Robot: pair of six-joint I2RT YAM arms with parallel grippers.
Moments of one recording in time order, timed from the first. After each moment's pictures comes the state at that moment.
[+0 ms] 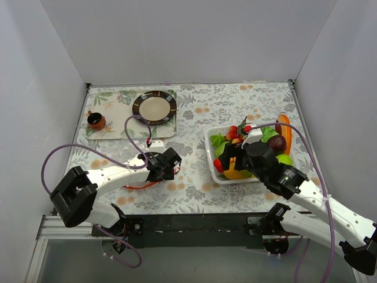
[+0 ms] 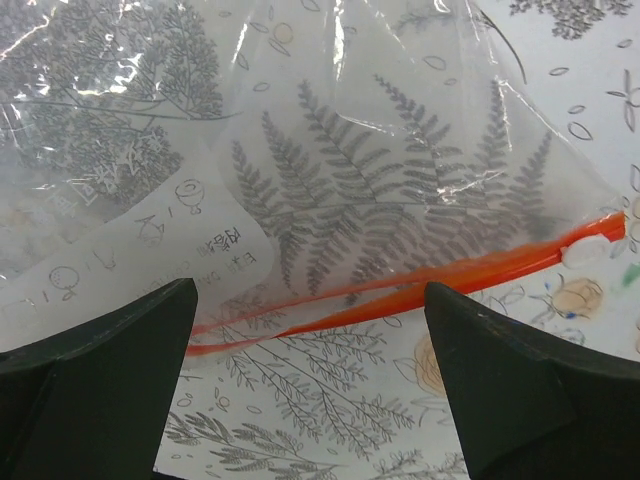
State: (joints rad) left arm -0.87 1.36 0.79 -0.74 -0.54 -0.90; right arm 0.84 0.78 0.72 -0.45 0.29 0.45
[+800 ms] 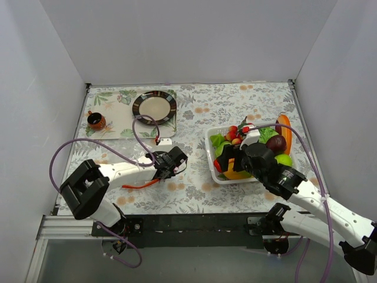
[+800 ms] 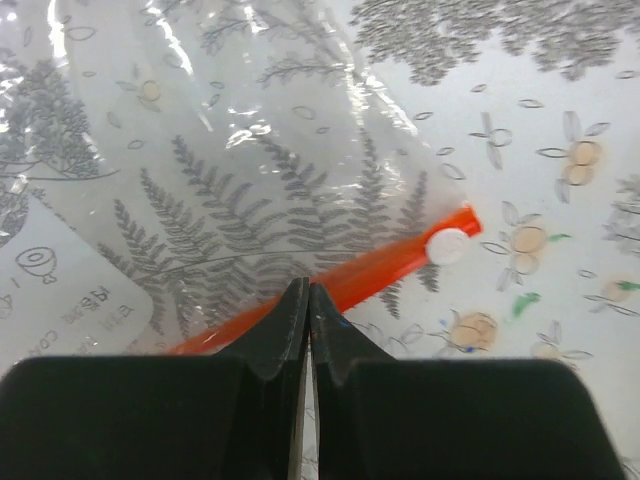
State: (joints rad) left arm -0.89 1.50 0.79 -0.52 -0.55 -0.86; right arm 0.84 0.77 0.69 -0.42 0.26 0.45
